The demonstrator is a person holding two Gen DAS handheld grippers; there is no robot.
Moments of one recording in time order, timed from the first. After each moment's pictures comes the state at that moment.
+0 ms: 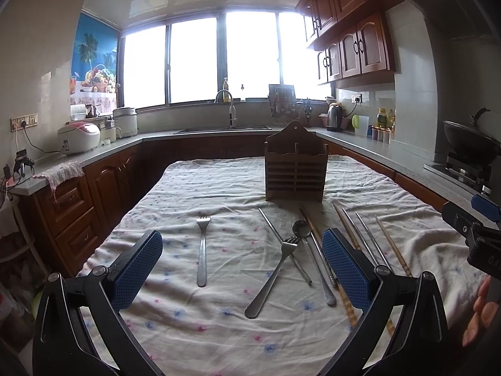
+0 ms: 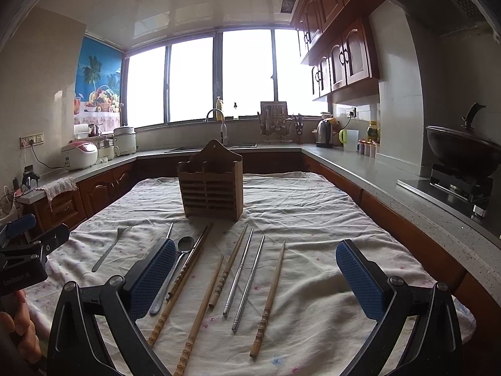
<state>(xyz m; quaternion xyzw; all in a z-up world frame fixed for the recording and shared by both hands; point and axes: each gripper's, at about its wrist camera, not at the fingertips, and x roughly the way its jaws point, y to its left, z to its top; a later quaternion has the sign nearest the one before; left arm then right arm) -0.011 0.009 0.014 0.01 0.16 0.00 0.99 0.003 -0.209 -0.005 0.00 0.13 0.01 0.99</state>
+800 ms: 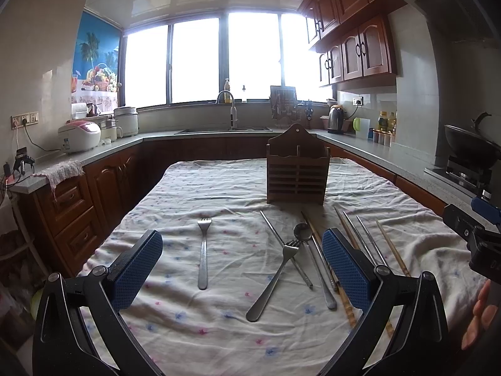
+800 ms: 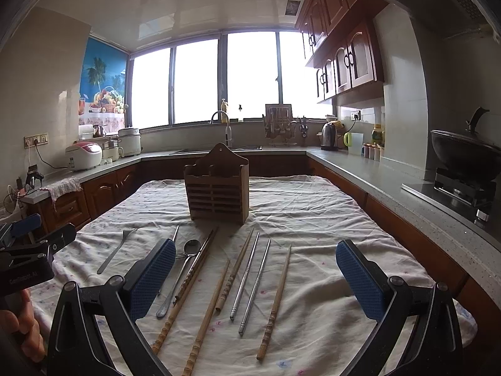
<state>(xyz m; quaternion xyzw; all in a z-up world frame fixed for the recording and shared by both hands) -0.010 0.013 0.015 0.00 0.16 0.00 0.99 0.004 -0.205 0.000 0.00 0.12 0.02 0.99</state>
